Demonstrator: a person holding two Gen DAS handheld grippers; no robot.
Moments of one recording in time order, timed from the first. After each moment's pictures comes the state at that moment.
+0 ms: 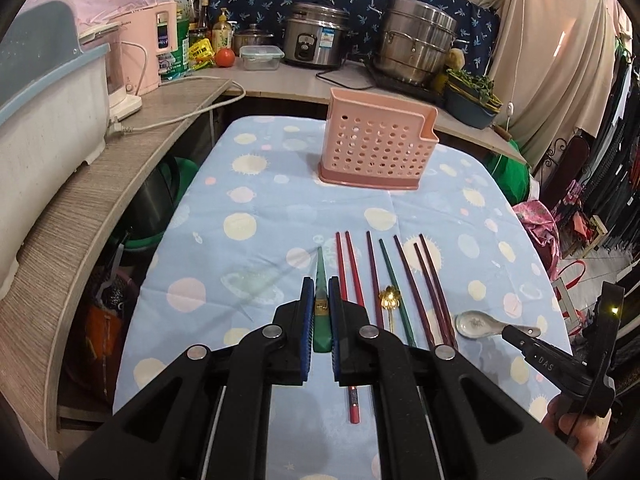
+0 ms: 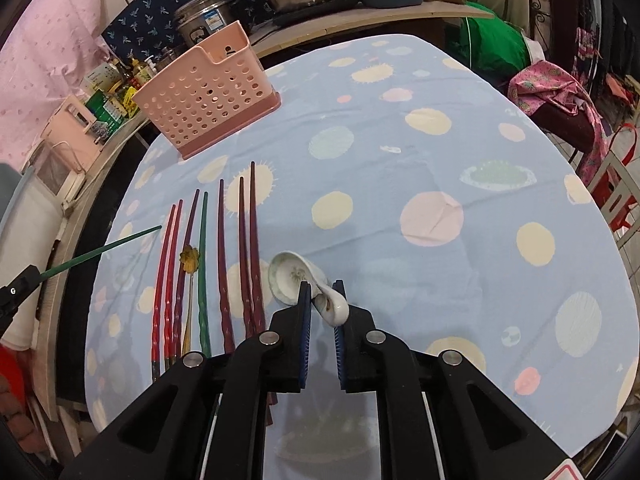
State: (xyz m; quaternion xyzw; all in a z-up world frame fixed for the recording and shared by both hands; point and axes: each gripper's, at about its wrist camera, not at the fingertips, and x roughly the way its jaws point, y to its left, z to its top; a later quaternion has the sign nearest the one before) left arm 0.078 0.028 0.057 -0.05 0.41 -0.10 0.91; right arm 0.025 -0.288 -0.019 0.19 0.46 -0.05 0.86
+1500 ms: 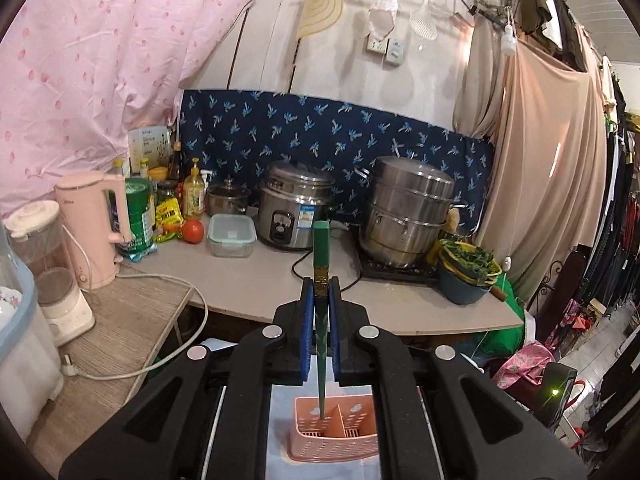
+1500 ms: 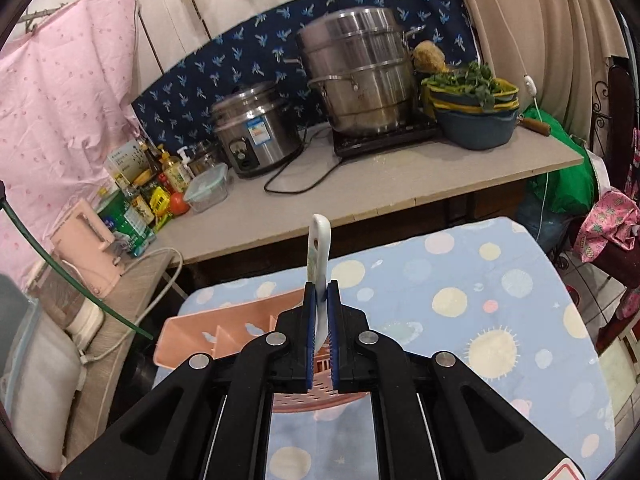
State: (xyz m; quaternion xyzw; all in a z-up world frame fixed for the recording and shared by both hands) left arm 0.308 -0.001 0.238 -0.08 0.19 -0.10 0.97; right arm 0.302 -0.284 0.111 0.17 0.32 -0.01 0.93
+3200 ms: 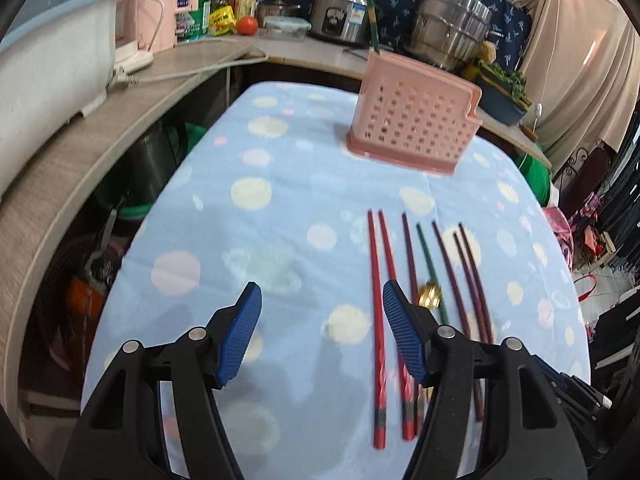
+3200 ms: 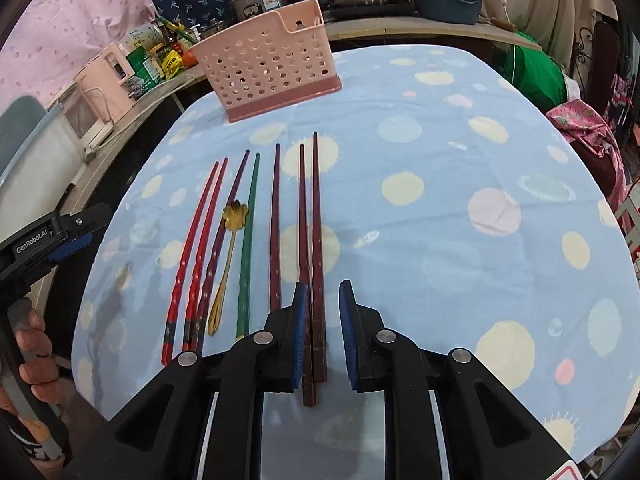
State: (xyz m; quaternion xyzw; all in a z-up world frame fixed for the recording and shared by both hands) left arm 0.104 0.042 -0.005 -0.08 0.44 -0.07 0.89; right arm 0.016 -0.231 -0.025 0.12 0.46 0.00 0.88
